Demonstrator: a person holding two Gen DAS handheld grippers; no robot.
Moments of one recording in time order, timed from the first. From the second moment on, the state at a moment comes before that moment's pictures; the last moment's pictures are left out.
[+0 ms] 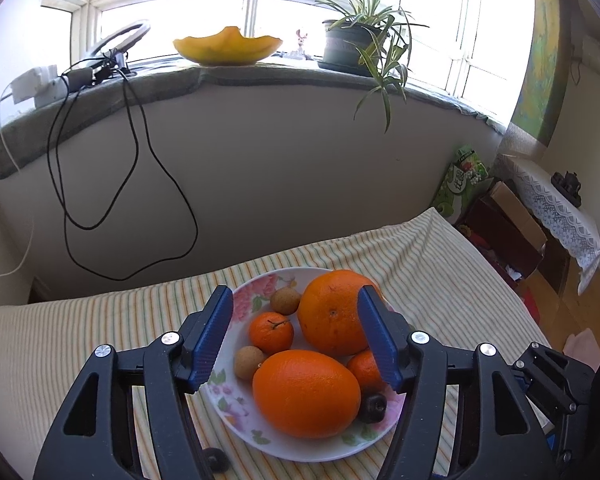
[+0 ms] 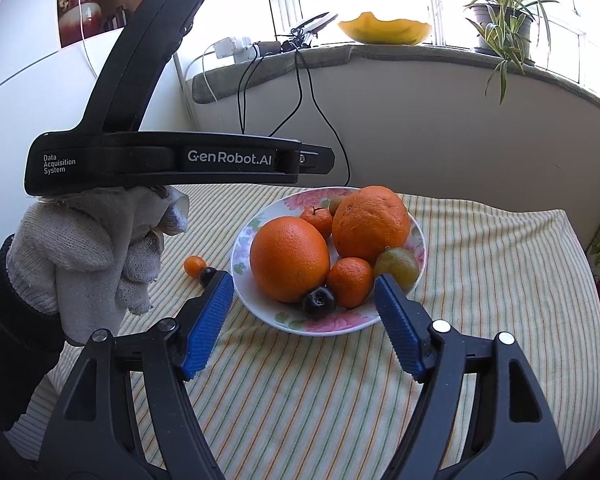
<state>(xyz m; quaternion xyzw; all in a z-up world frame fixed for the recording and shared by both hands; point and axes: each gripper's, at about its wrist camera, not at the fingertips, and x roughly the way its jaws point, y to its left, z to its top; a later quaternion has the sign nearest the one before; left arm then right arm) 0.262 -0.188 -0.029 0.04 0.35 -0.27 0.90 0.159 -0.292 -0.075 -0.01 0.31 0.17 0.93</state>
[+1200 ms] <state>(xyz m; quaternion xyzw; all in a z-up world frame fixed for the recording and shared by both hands) 0.197 -0.103 0.007 0.02 0.30 -0.22 0.93 0.123 -0.242 -0.059 -0.03 0.30 0.22 0.93</state>
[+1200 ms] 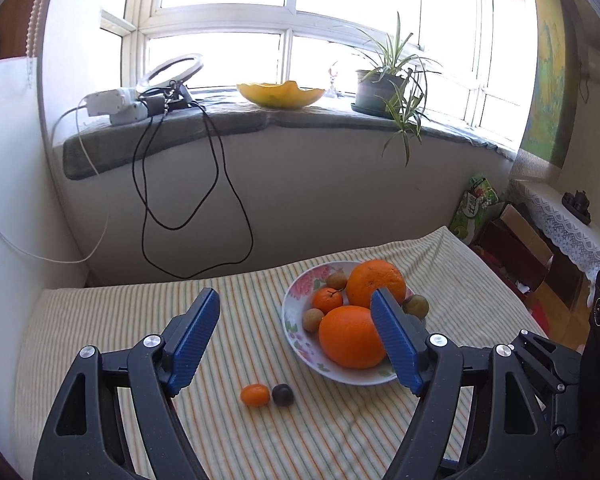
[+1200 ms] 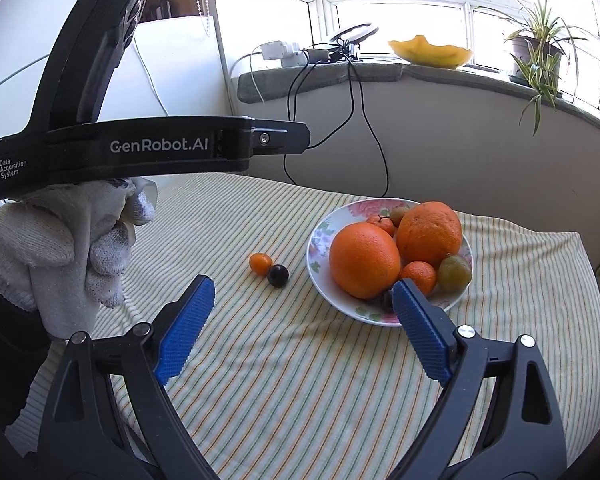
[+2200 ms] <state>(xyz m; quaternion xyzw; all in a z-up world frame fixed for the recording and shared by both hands) 0.204 -0.050 -0.075 -0.01 0.39 -0.26 0.88 0.164 -0.191 -0.122 -0.02 0.38 0.23 0.89</state>
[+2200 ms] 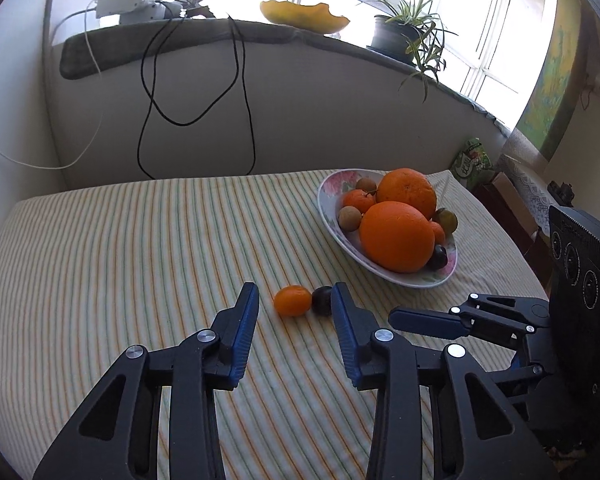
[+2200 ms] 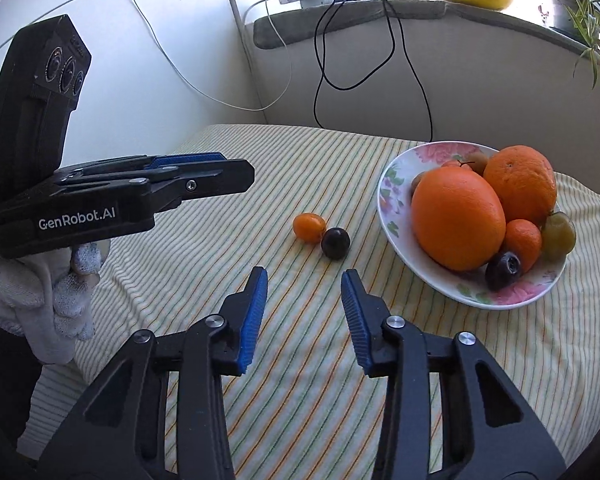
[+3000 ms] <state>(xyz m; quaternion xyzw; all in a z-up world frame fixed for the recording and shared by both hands) 0.233 -0.067 -0.113 -0.01 0.44 -0.28 0.85 0.204 -0.173 -0.145 -0.04 0.41 0.19 0.89</state>
